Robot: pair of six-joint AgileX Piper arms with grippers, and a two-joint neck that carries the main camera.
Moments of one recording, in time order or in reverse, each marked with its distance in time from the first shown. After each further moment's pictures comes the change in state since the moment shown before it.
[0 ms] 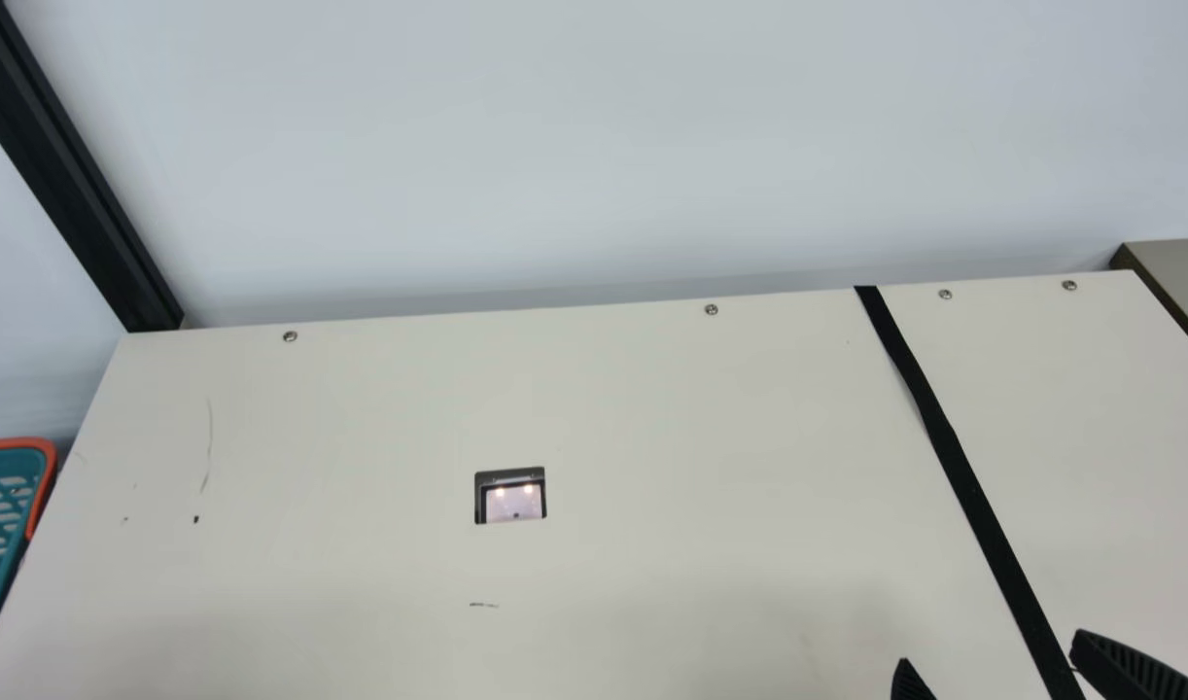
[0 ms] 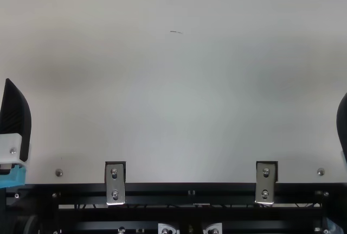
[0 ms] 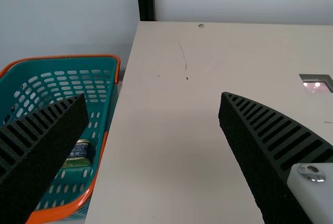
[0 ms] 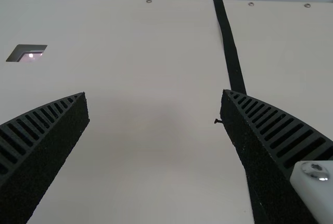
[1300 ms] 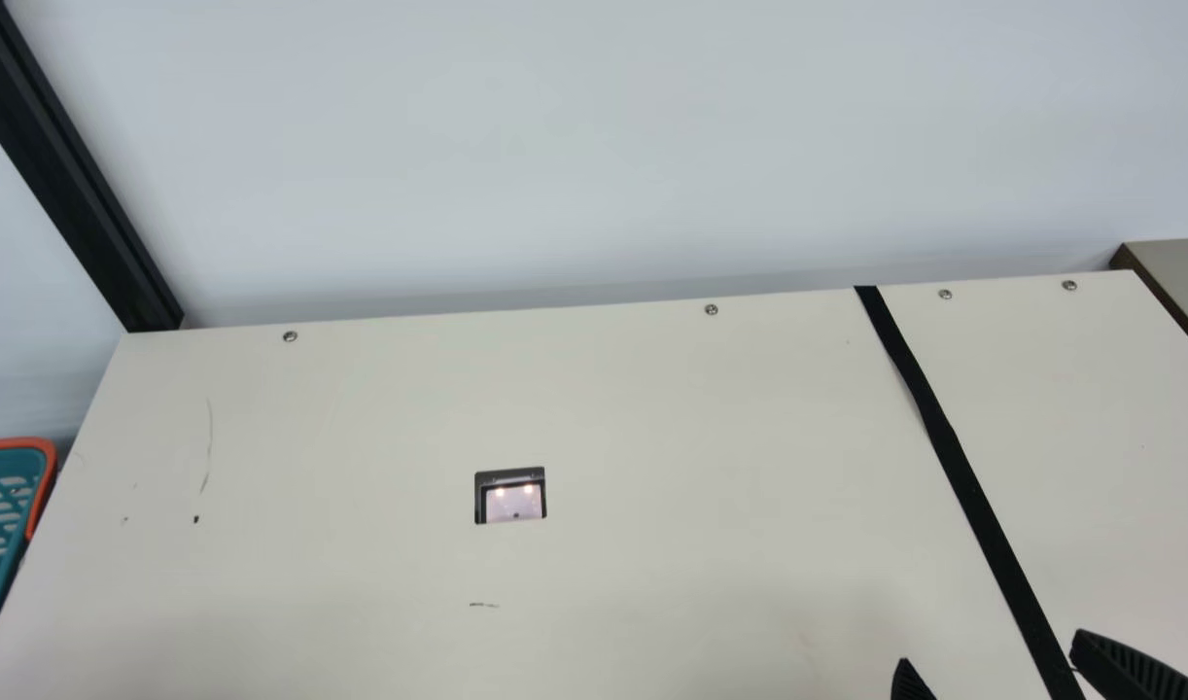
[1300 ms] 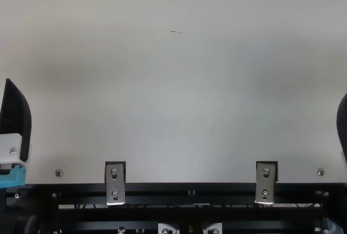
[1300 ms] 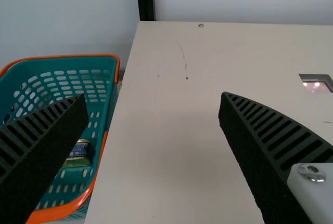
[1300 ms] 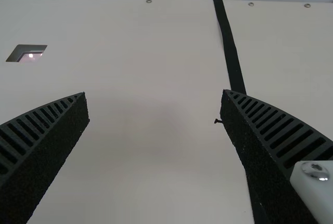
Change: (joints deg) left arm 0.0 0.0 0.0 0.0 0.0 0.0; right arm 0.0 0.0 0.0 0.0 0.0 0.0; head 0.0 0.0
